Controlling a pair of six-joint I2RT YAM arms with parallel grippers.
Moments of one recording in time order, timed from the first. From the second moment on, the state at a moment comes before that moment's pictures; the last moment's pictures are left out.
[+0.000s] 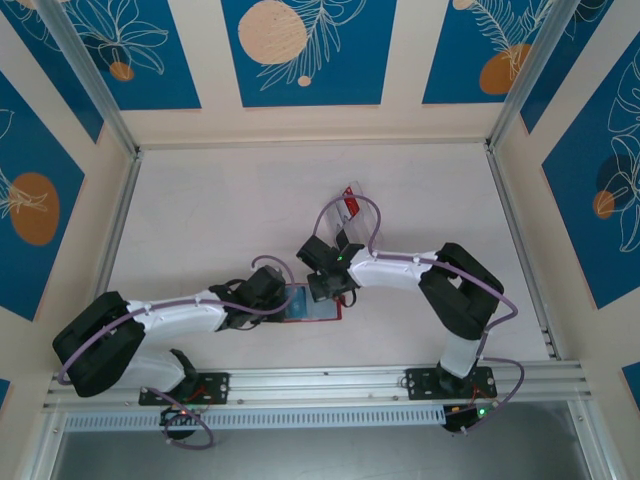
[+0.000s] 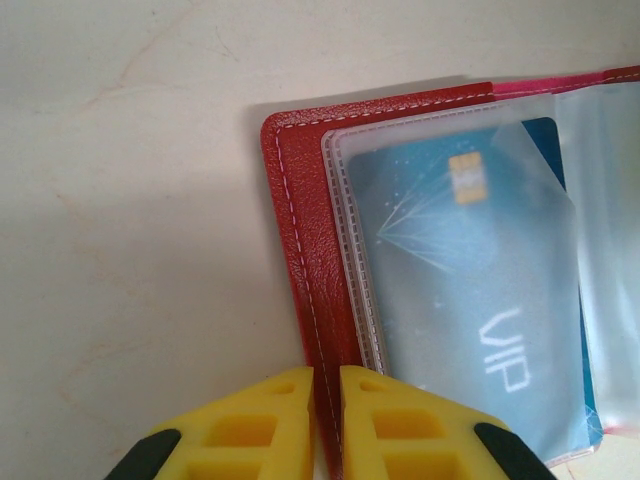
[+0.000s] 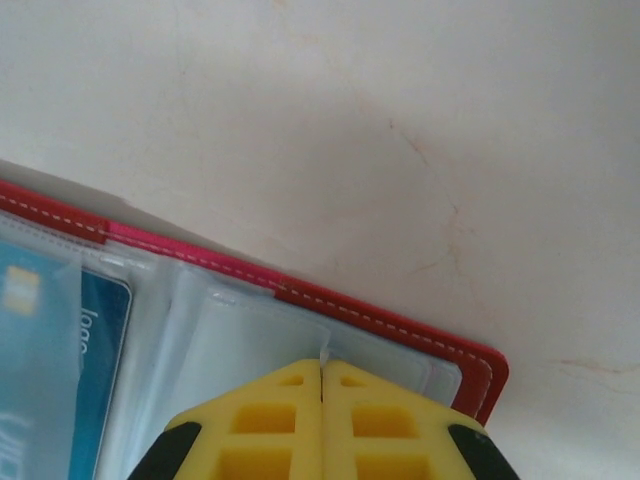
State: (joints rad) left arm -0.87 1.34 0.52 -0.25 -0.07 -0.74; right arm 0.92 1.78 1.06 -0.56 0.10 0.57
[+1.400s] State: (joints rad) left arm -0.86 1.18 0.50 -0.41 -0.12 -0.75; right arm 0.80 1.70 1.10 -0.41 -0.47 0.67
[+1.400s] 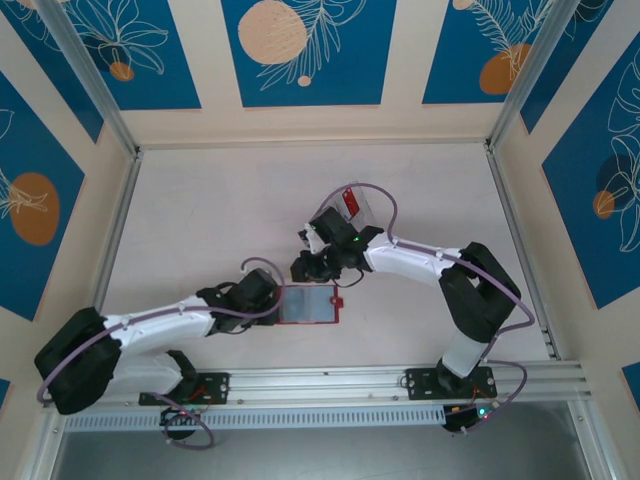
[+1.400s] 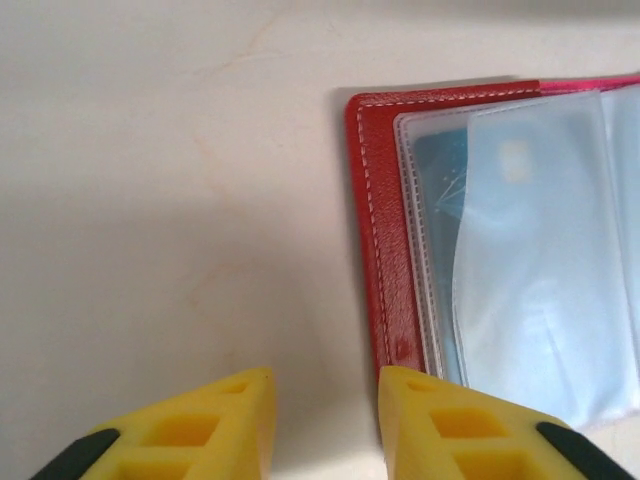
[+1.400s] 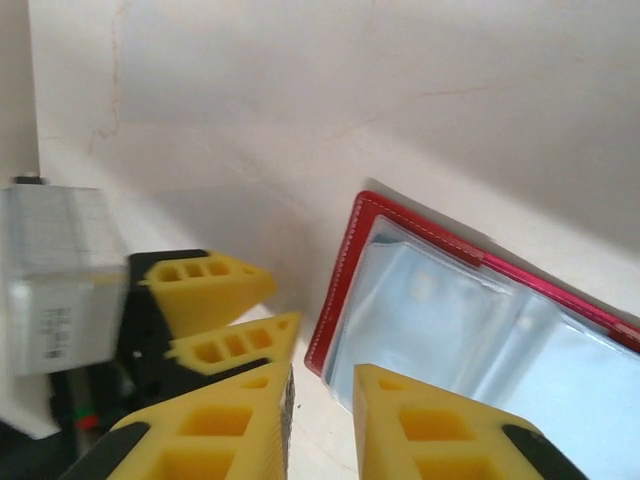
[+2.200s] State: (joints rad) left arm -0.84 1.24 0.53 -0.38 0.02 -0.65; right arm 0.88 1.88 1.12 -0.41 -0.41 0.68
